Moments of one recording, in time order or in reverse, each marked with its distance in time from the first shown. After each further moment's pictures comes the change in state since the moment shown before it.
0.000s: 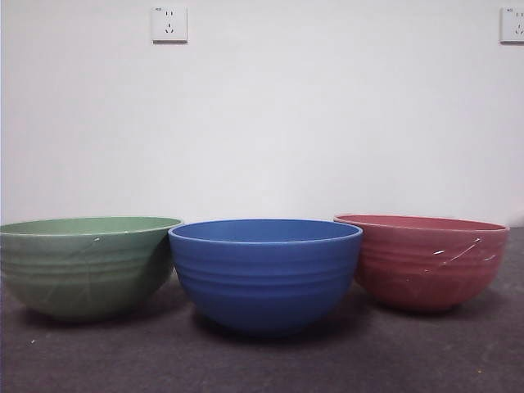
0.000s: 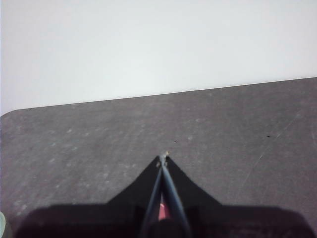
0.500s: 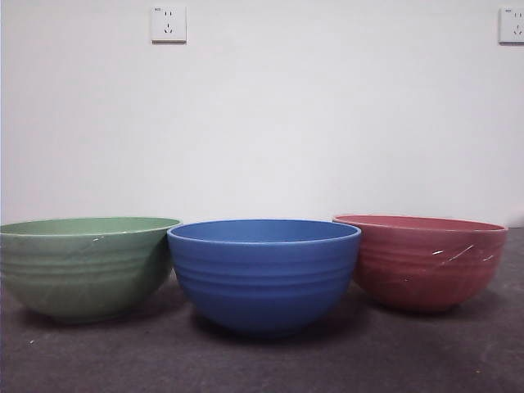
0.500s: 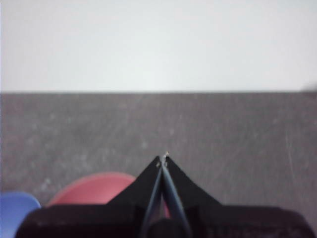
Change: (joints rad) left arm 0.000 0.000 0.000 0.000 -0.001 0.000; right arm -0.133 -0.259 -0.175 -0.062 -0.105 -0.140
